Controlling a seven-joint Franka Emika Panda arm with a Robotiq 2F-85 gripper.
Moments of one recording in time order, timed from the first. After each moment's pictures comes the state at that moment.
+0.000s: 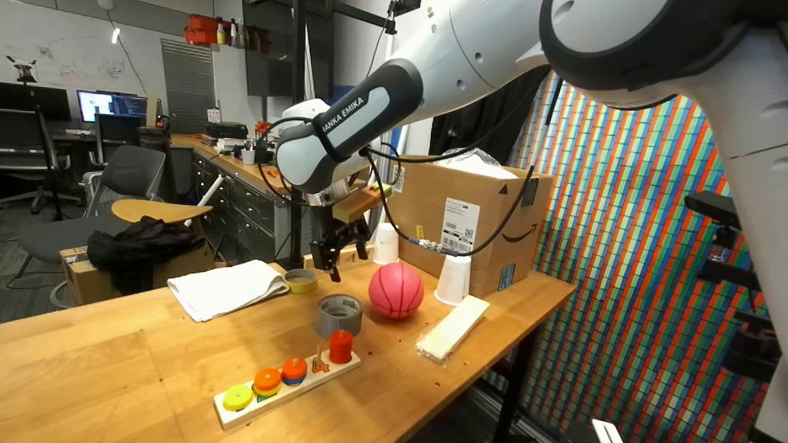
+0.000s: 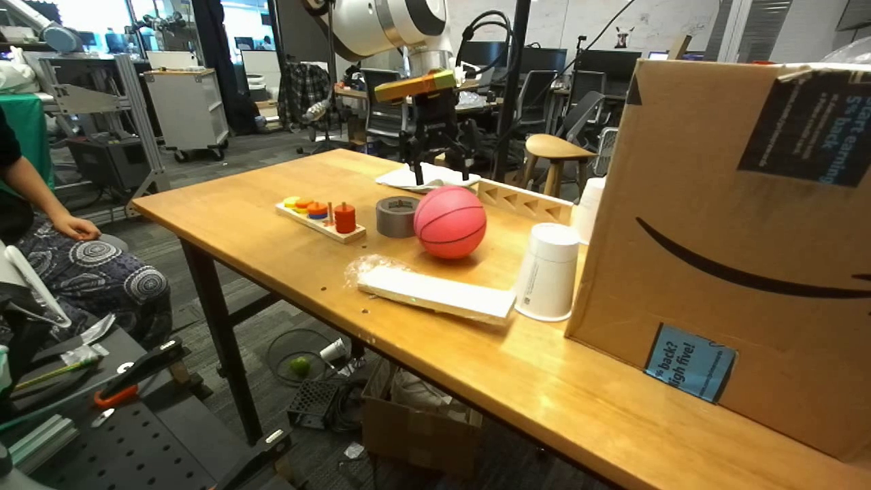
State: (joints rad) arm 0.05 0.50 0.02 -1.61 -0.34 1.95 -0.01
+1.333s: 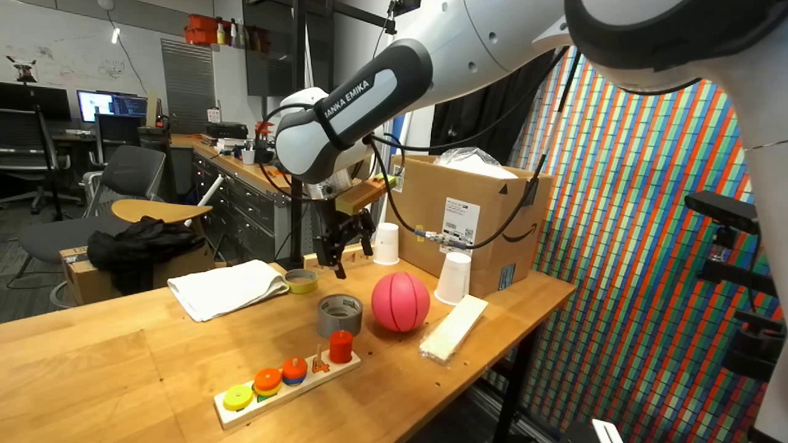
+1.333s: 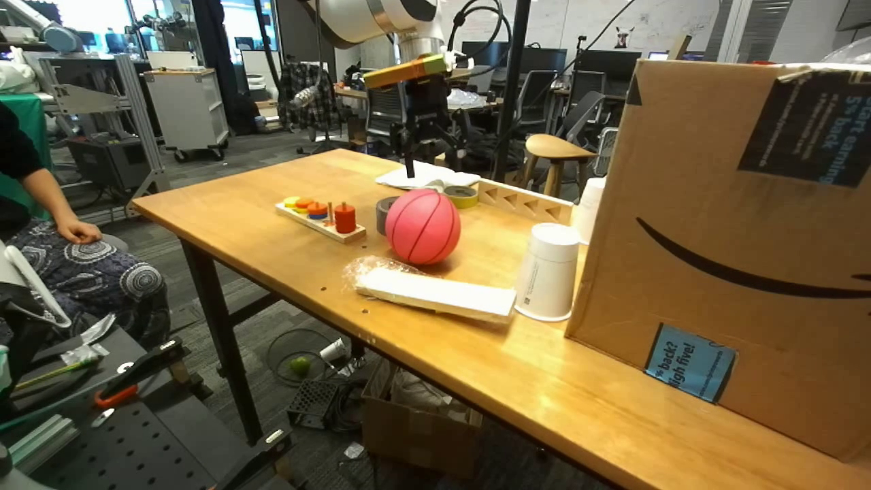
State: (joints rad) arm 0.07 0.42 0.01 -1.68 -0.34 1.90 0.00
